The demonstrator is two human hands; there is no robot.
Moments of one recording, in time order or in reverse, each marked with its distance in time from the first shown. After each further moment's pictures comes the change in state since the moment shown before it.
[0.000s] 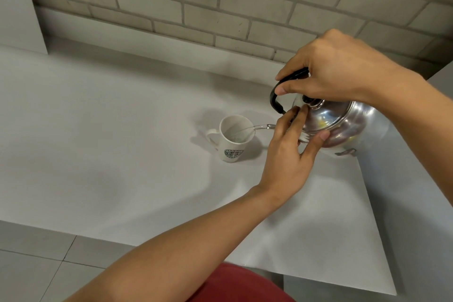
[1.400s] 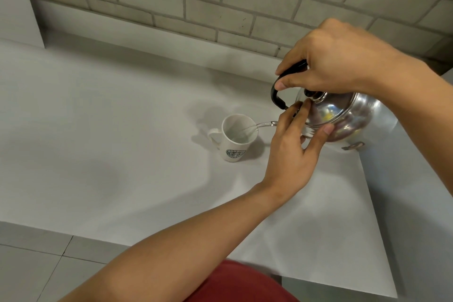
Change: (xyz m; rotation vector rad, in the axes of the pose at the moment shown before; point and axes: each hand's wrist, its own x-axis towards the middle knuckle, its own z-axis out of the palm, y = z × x) left_hand 0.011 0.006 -0.002 0.017 0.056 0.022; right_hand 0.019 -0.006 -0.004 -0.059 -0.035 -0.019
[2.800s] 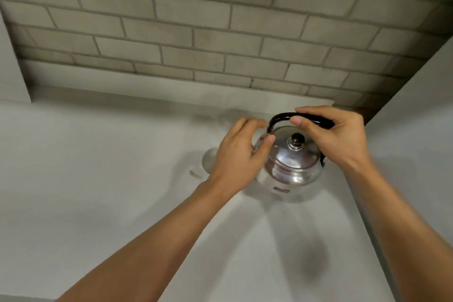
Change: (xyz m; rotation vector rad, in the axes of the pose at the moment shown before) left_hand 0.054 0.019 -0.060 0.421 -0.210 0.166; right_hand -0.083 0.072 0.117 0.833 0.740 0.399
